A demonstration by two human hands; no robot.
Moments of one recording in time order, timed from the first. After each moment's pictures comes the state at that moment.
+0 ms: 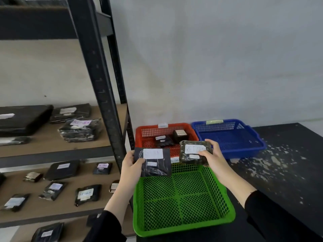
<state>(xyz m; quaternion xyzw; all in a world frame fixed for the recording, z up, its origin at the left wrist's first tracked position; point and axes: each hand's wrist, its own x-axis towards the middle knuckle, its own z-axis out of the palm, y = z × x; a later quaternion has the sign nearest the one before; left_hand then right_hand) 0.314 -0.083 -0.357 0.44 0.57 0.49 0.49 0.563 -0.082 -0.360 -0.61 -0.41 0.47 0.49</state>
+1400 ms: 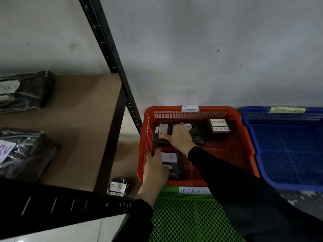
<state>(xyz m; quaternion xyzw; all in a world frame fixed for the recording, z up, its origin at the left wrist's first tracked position) 0.345 0.135 -0.512 0.55 0.76 0.11 0.34 0.438 0.253 -0.550 -0.66 -0.68 0.29 0.11</state>
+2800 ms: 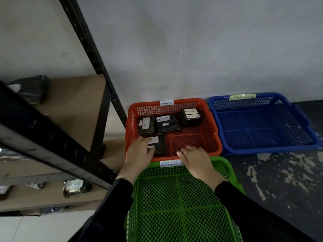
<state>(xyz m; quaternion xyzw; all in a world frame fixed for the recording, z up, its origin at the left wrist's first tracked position) 0.340 0.105 -0.475 0.72 0.66 0.11 0.20 0.547 0.081 -0.511 -0.61 -0.79 0.07 0.05</state>
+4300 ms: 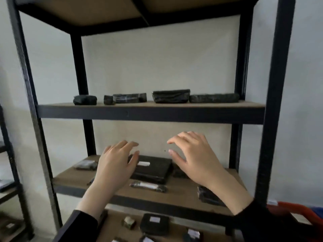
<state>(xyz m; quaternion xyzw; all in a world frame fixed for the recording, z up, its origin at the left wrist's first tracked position) -0.119 -0.135 -0.145 0.64 0.63 0.35 -0.25 0.100 -0.089 -0.125 -0.32 -0.86 -0.15 0.37</state>
